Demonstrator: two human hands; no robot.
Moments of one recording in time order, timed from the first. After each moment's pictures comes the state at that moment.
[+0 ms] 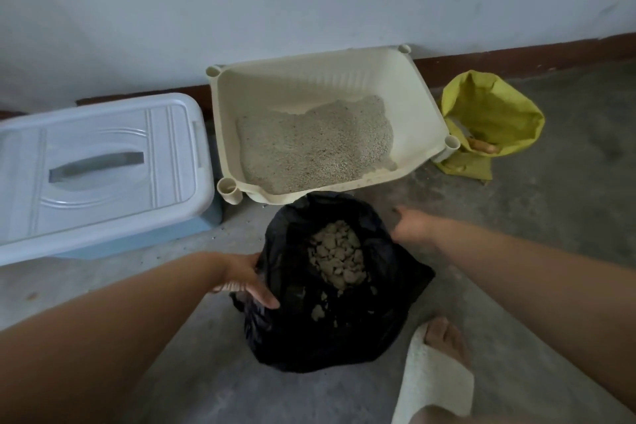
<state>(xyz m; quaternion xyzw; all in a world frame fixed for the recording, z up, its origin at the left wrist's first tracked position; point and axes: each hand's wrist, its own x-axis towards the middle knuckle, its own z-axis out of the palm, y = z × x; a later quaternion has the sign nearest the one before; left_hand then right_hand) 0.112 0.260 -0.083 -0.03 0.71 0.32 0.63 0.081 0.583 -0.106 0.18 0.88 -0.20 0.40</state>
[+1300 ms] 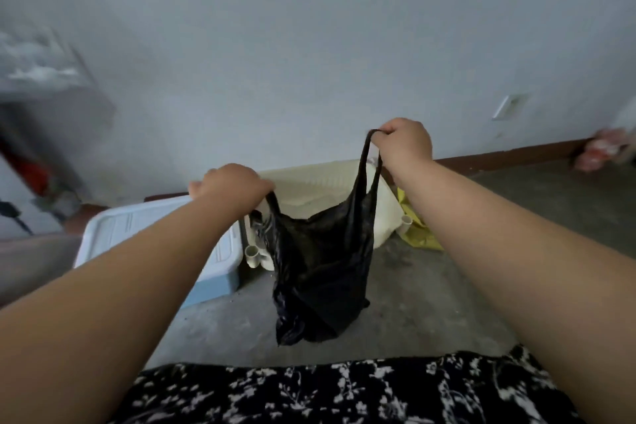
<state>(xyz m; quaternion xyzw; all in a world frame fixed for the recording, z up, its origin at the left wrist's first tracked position) 0.104 0.264 0.189 -0.09 0.97 0.21 0.05 0.079 0.504 0.214 0.16 0.89 -0.41 -0.15</state>
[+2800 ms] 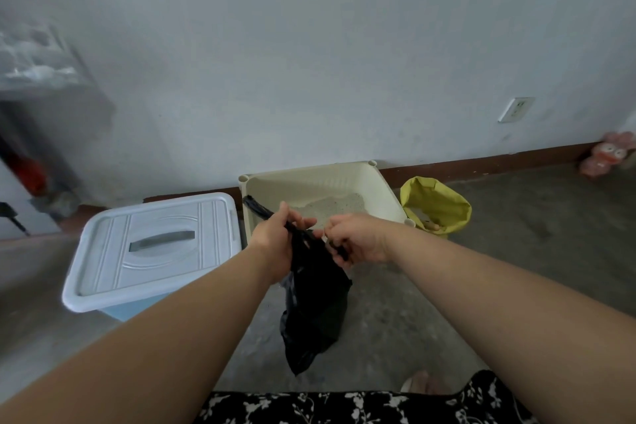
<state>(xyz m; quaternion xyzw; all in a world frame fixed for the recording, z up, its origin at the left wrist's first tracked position) 0.121 0.315 0.104 -0.20 0.43 0.85 0.23 0.125 0.471 0.137 0.07 0.76 -0.55 0.35</state>
